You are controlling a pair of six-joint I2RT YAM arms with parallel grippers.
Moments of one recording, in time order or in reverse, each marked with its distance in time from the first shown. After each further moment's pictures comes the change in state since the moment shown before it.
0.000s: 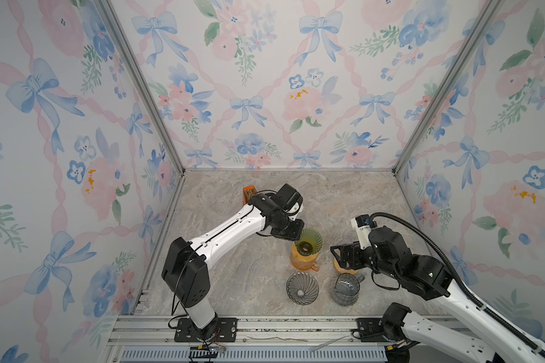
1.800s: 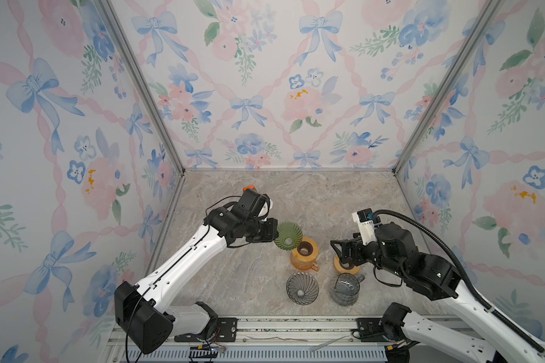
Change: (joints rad) left arm 0.121 -0.354 -0.222 0.052 -0.019 -0.144; right arm 0.004 -0.011 0.058 0.038 0.003 -0.100
